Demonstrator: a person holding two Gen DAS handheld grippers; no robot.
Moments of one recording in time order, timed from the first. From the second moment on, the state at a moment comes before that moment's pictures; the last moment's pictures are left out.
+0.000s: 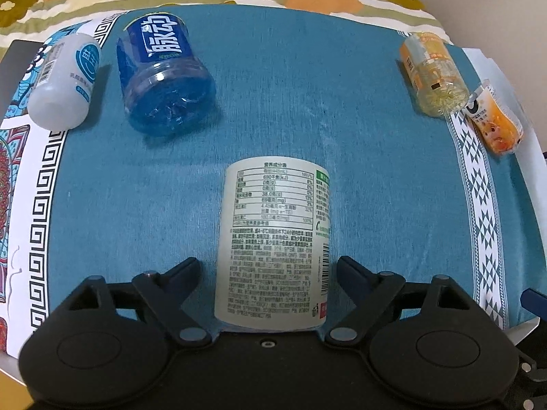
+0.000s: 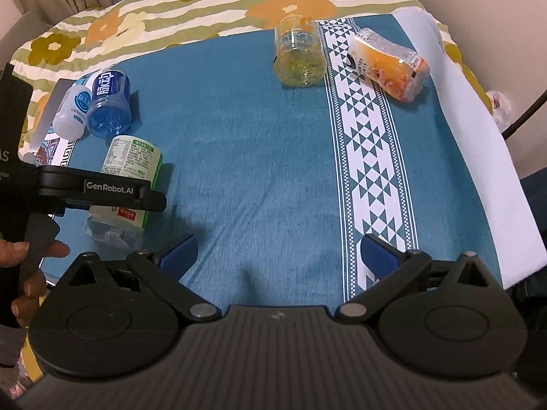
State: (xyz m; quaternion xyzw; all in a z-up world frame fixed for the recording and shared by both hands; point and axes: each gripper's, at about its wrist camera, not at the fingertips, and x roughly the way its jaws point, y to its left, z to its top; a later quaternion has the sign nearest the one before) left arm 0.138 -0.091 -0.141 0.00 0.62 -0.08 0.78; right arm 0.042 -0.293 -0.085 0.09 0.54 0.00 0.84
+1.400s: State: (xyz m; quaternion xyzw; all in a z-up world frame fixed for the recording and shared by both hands) left arm 0.052 0.066 -0.078 -0.05 0.54 -0.03 0.84; right arm 0.211 -0.183 -0.123 0.18 0.68 0.10 0.71
